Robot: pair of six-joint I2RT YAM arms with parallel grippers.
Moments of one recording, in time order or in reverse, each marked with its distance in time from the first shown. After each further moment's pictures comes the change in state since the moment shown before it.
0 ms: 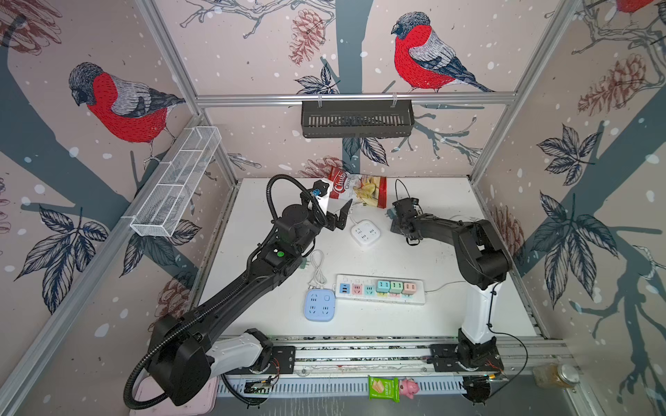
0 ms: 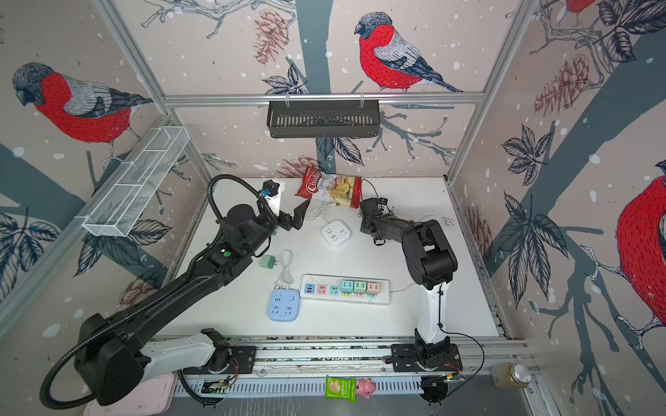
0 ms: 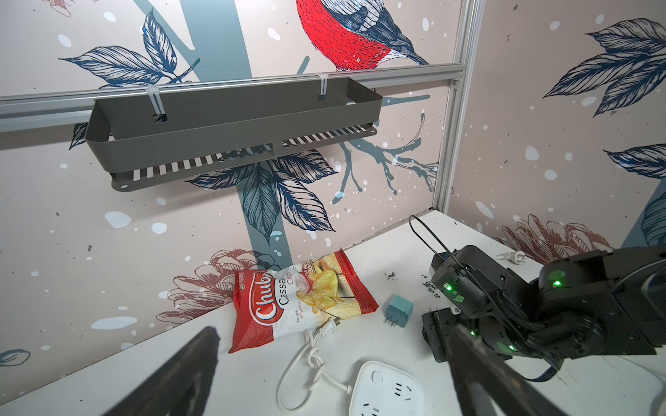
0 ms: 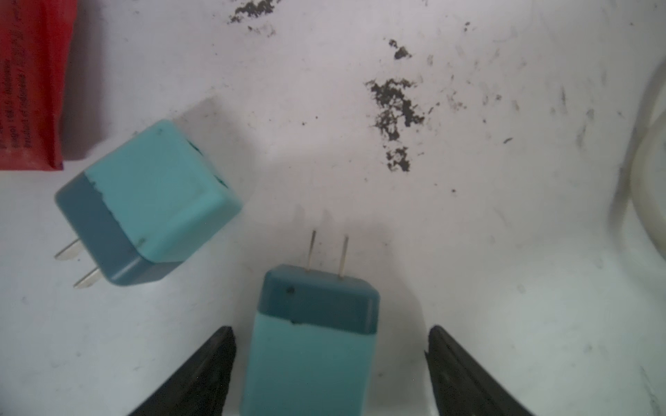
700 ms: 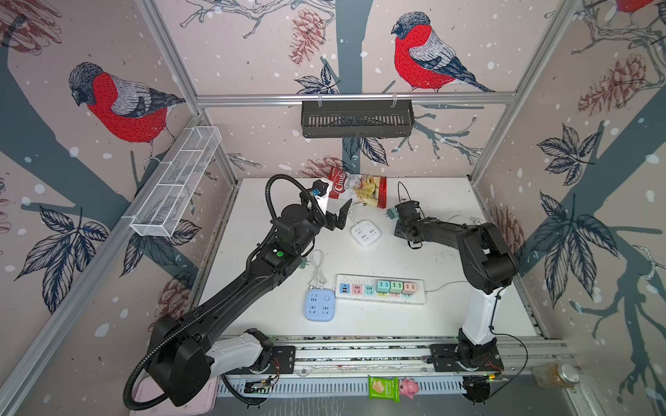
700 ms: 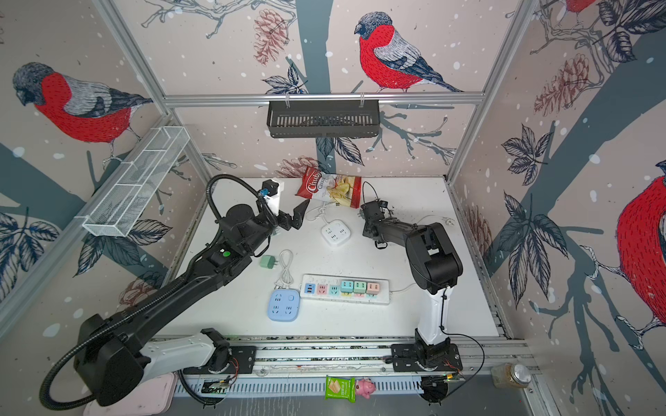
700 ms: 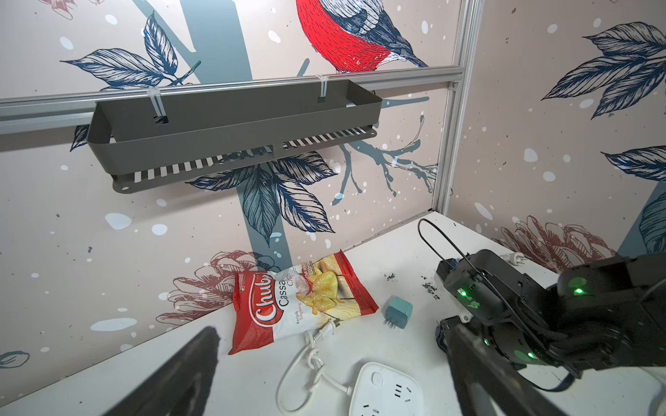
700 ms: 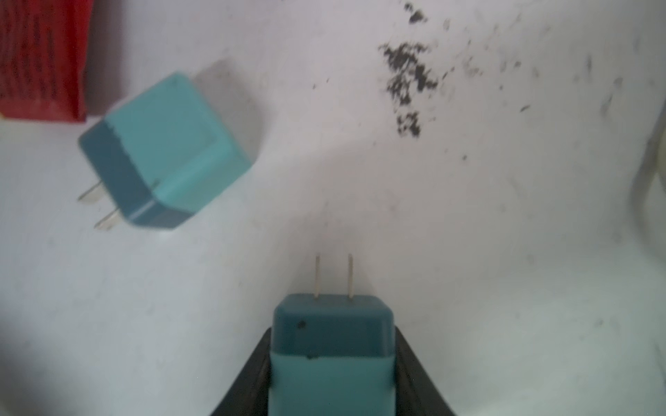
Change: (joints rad) left arm 0.005 -0.002 0.000 0.000 0.008 0.001; right arm 0.023 -0.106 -0.105 -0.011 -0.085 -0.006
